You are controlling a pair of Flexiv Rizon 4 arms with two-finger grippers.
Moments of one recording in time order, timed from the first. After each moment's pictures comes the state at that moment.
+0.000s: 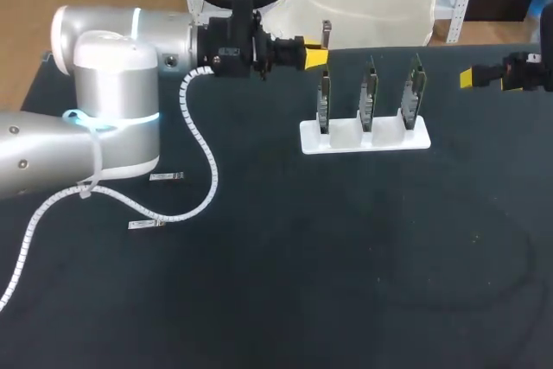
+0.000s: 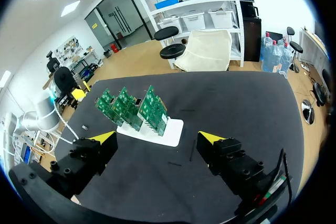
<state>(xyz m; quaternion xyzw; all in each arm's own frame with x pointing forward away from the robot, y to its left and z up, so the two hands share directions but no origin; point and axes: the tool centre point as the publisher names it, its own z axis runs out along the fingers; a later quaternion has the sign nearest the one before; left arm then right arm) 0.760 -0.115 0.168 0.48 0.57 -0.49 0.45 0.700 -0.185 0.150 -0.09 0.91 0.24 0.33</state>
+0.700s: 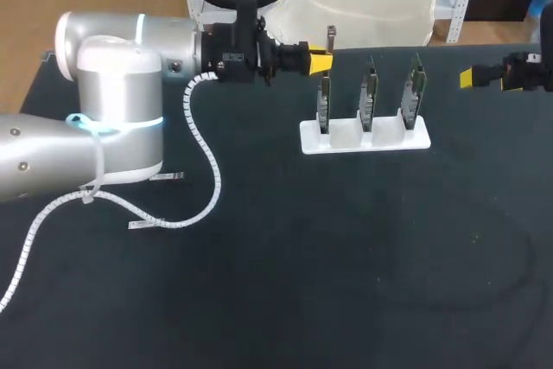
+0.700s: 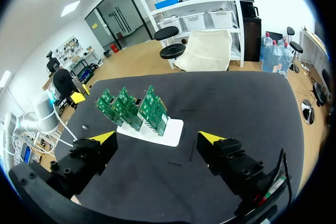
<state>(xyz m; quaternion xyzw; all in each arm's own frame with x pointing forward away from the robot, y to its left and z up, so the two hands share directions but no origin) 0.751 -0.121 0.166 0.47 0.57 -0.50 0.45 0.700 -0.185 0.150 -0.09 0.91 0.24 0.33</state>
